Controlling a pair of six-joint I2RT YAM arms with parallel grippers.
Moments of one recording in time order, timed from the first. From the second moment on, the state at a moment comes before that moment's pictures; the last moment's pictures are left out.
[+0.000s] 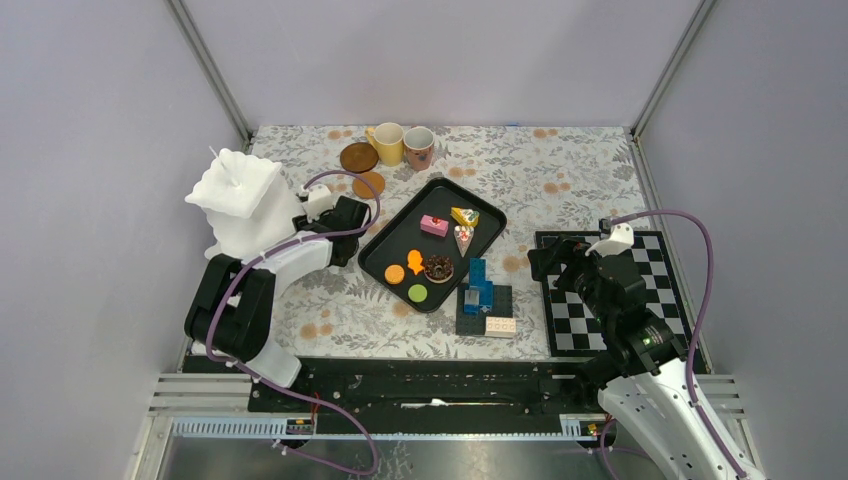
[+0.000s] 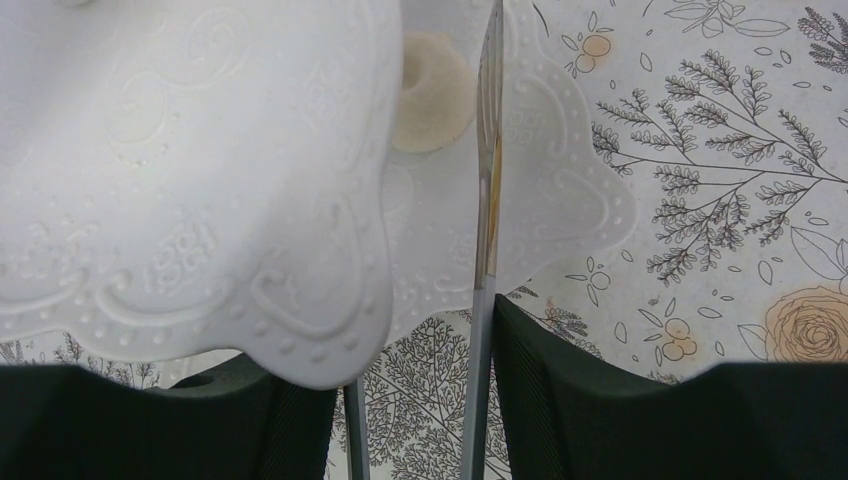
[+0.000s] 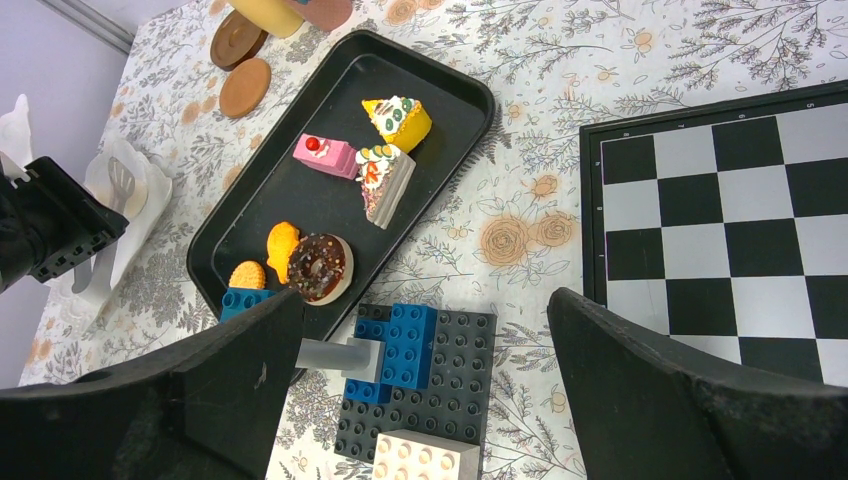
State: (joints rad) left arm -0.38 1.56 0.86 -0.32 -0.91 -0.64; right arm 0.43 0.48 0.59 -0.46 0.15 0.54
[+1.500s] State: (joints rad) left arm -0.57 1.39 1.08 -0.50 0.11 -0.72; right arm 0.43 0.49 0.58 -0.46 0.19 0.53
